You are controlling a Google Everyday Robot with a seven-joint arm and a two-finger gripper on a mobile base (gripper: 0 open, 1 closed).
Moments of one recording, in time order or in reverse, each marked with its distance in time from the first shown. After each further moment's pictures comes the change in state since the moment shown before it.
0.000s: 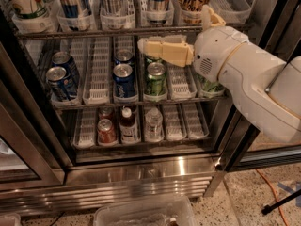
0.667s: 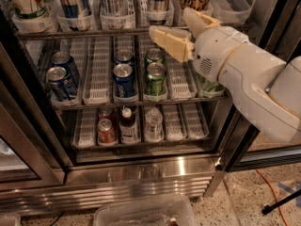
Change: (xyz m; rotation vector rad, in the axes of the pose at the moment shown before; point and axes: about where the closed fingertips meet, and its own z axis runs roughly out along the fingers) arm 0.000 0.000 0.000 0.000 0.000 0.000
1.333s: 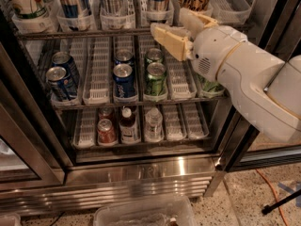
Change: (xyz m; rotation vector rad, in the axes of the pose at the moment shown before) arm -0.001 0.001 0.001 0.003 -0.001 -0.002
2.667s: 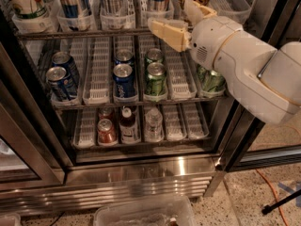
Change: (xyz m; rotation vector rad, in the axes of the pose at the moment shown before) arm 0.000 -0.023 0.022 0.016 -0.005 -0.020
